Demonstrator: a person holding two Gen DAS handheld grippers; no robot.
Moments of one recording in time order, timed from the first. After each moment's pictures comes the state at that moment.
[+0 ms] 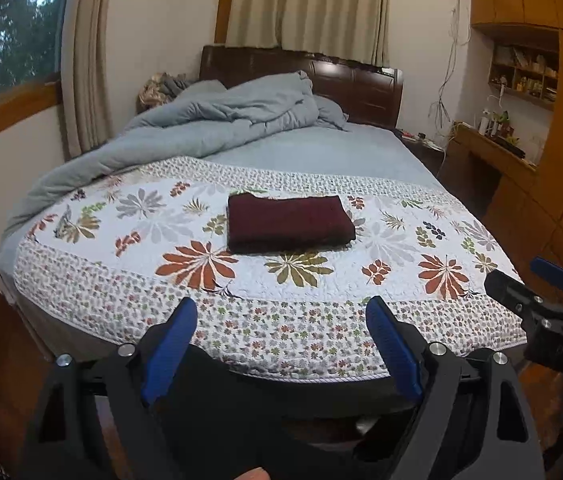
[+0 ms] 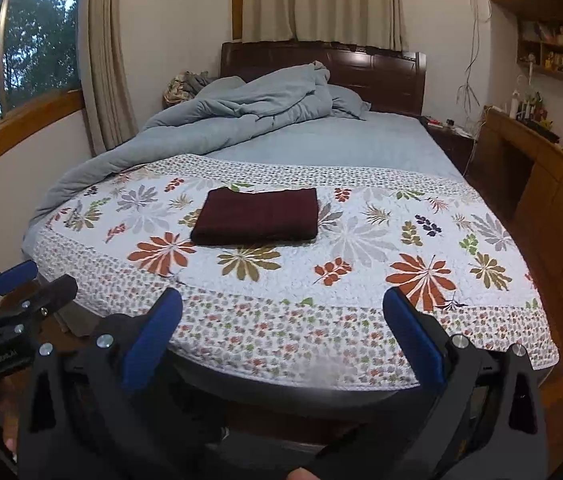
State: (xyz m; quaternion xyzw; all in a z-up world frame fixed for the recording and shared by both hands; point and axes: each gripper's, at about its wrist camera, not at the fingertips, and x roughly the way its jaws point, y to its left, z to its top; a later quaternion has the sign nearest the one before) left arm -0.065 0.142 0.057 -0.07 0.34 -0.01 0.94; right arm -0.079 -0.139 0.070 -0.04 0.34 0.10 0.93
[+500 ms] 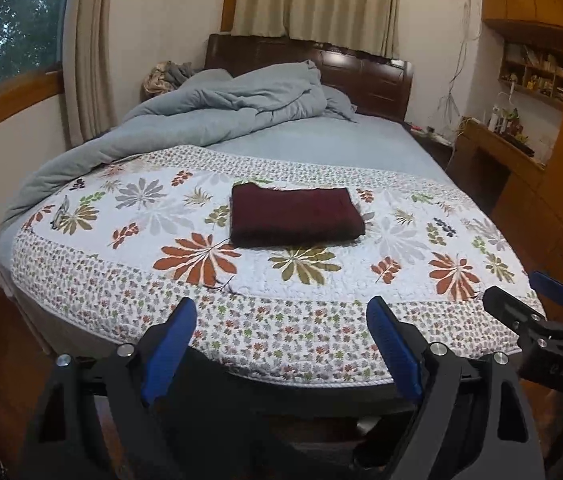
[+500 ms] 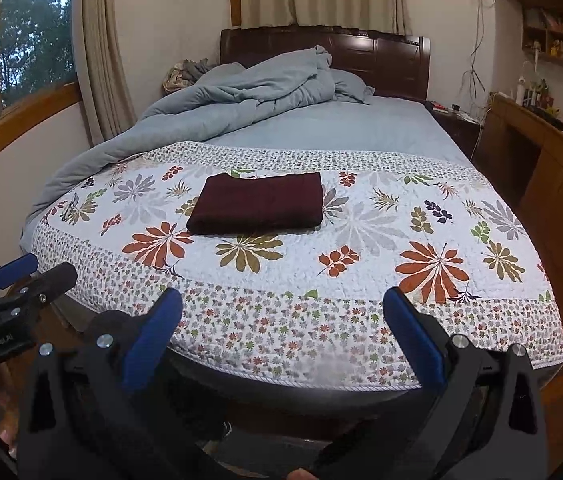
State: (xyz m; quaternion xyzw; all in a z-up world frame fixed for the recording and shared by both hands) left arm -0.040 0.143 0.043 -0.07 0.36 0.00 0.93; right arm -0.055 -0.137 0.047 -0.03 0.37 0.11 0.92
